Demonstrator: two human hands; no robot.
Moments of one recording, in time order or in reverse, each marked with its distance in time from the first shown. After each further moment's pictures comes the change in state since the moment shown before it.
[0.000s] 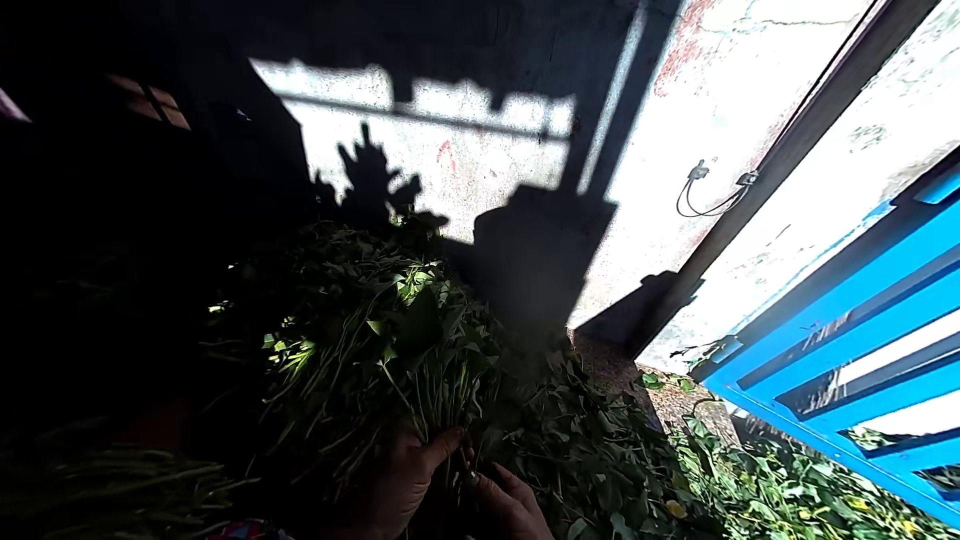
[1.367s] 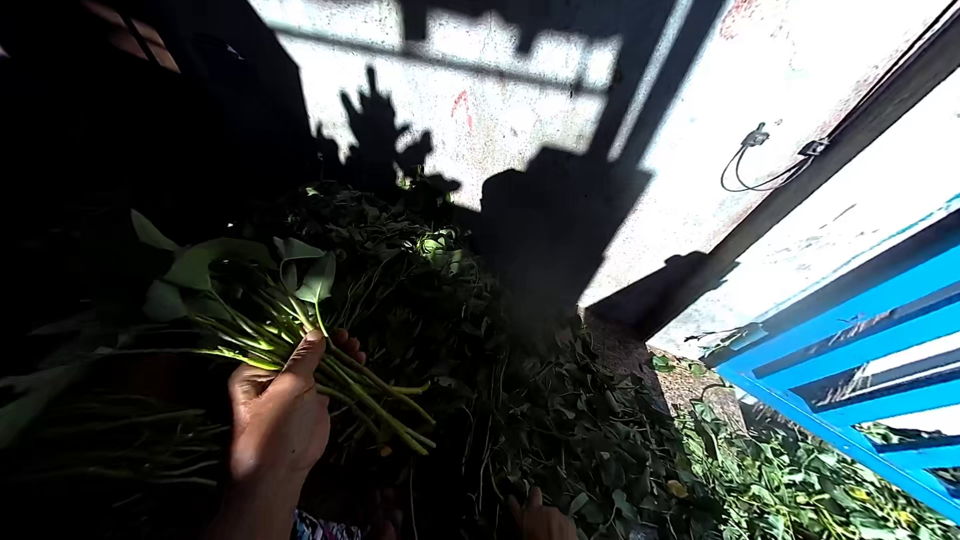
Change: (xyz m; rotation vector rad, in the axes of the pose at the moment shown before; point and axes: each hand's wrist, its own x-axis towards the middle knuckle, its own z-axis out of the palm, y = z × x) left_hand 0.010 0.072 -0.049 -0.088 0.799 0.325; right_hand 0.017 0.054 -0.079 -1.895 -0.187 0.494
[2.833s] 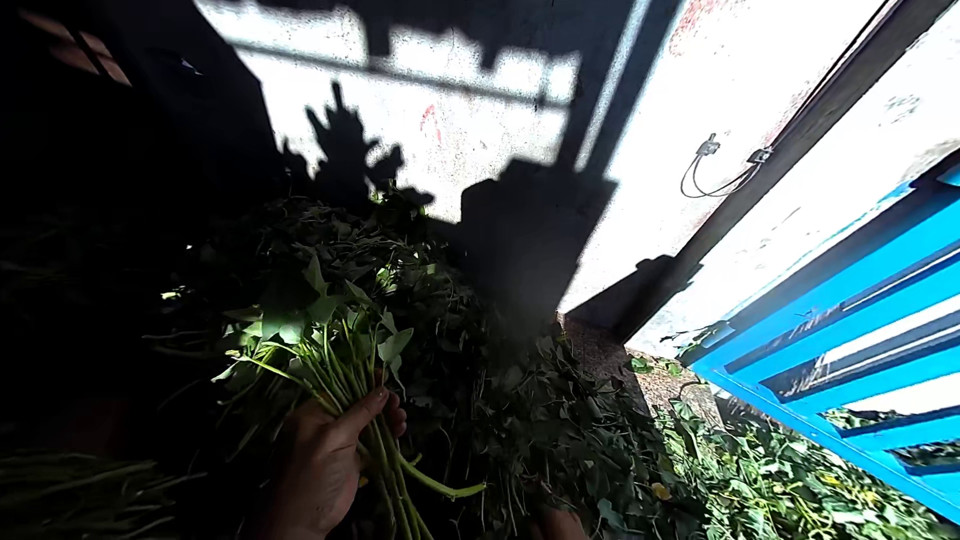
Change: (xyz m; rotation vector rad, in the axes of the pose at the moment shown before) left_hand -0.031 -0.036 0.020 0.075 -0.329 -0.274; right_hand 0.030 0.081 0.025 0.483 0.249 0.090
